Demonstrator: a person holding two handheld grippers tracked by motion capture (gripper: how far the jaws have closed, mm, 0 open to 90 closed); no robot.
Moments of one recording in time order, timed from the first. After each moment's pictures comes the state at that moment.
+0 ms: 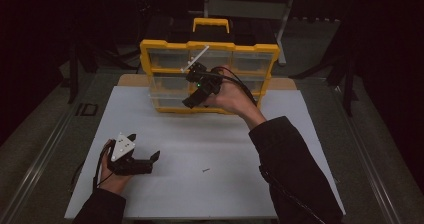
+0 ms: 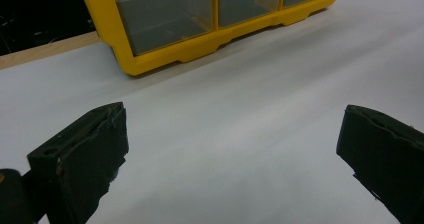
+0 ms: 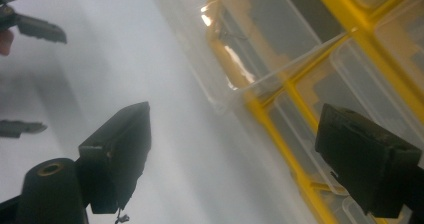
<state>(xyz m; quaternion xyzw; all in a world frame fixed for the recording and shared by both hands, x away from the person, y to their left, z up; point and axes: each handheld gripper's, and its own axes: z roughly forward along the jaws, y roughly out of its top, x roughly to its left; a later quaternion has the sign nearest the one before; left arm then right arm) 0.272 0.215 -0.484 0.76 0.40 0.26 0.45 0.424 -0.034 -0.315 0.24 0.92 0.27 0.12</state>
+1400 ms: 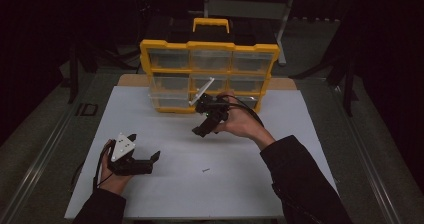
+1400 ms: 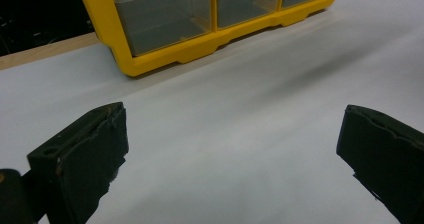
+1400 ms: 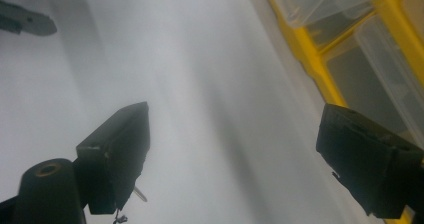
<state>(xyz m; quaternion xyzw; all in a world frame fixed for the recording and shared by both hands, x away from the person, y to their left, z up) 0.272 0.214 -0.484 0.76 0.40 0.26 0.45 0.391 -0.057 -0.378 0.19 0.95 0.24 0.08</state>
